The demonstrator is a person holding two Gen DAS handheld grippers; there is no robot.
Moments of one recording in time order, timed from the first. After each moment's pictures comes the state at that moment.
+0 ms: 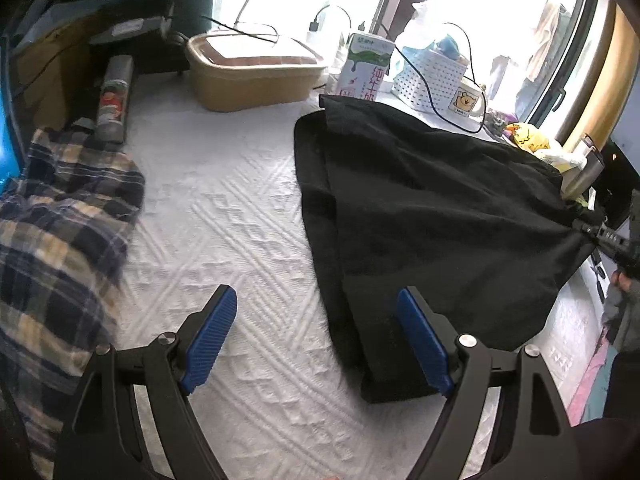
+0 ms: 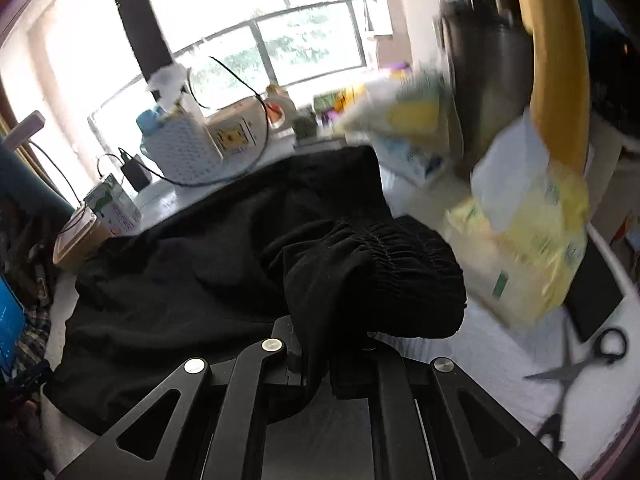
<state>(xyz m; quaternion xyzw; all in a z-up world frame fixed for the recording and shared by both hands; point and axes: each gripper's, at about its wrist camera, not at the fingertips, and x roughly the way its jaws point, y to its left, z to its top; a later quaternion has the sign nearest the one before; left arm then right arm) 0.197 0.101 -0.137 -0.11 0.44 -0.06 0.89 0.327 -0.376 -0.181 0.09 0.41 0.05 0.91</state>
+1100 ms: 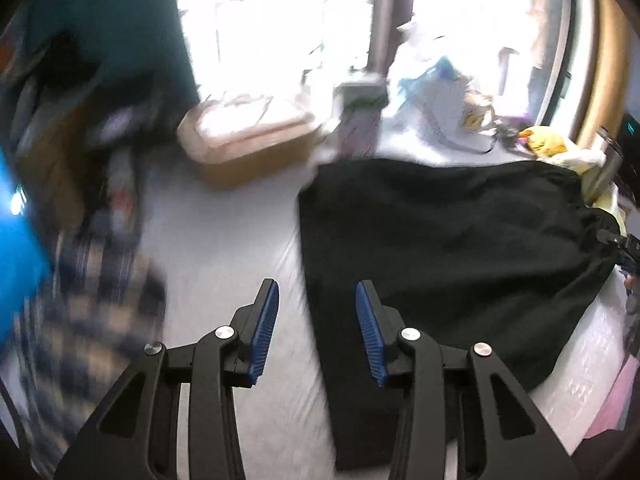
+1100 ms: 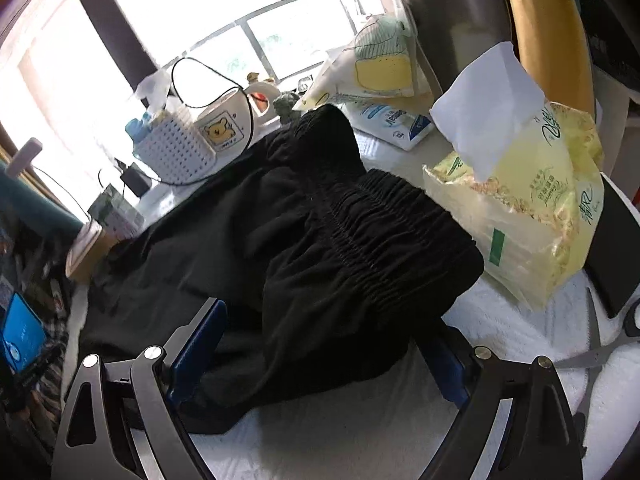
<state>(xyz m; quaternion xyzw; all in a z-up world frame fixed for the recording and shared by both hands) 0.233 0.077 -0.088 0.00 0.39 -0.02 0.92 0.331 -0.409 -0.201 0.17 0.41 0.07 0.89</state>
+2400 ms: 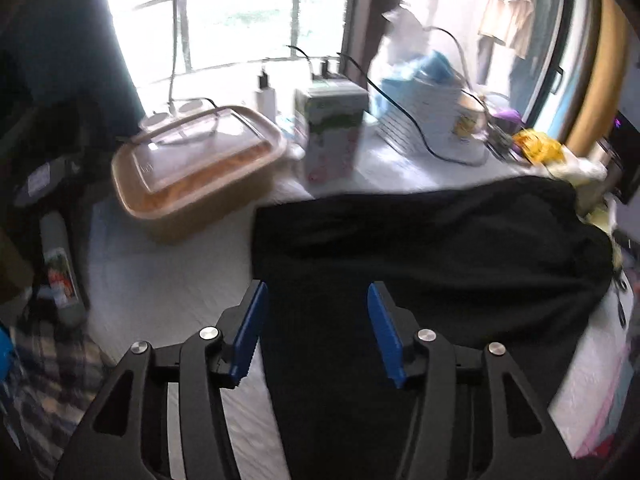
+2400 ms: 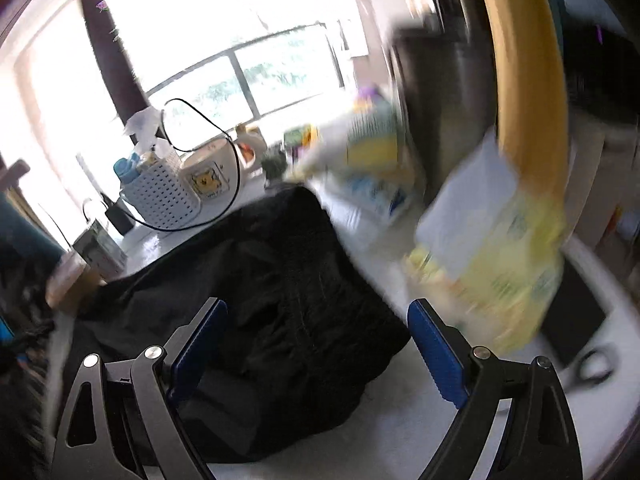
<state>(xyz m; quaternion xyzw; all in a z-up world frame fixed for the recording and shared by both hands) 0.306 0.046 -0.149 -0.01 0.43 -0.07 0.90 0.323 -0.399 -0.145 0.08 0.33 0.01 0.94</state>
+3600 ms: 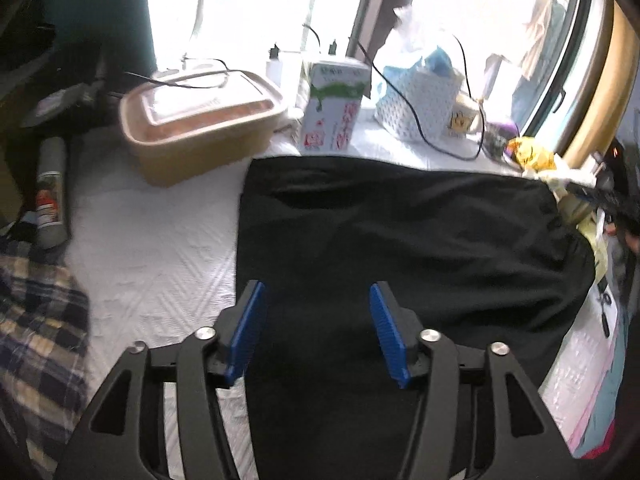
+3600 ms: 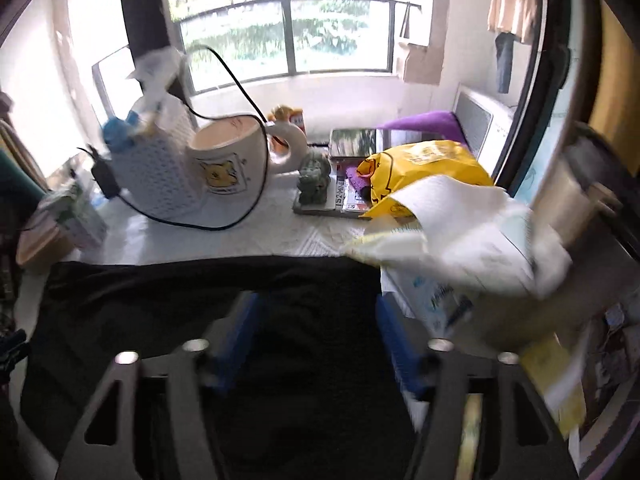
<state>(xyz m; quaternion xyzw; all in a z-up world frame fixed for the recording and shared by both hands) 0.268 0.065 -0.150 -0.08 0.42 -0.06 0.90 0.424 -0.366 -0.122 -0.01 0.40 0.06 0.91</state>
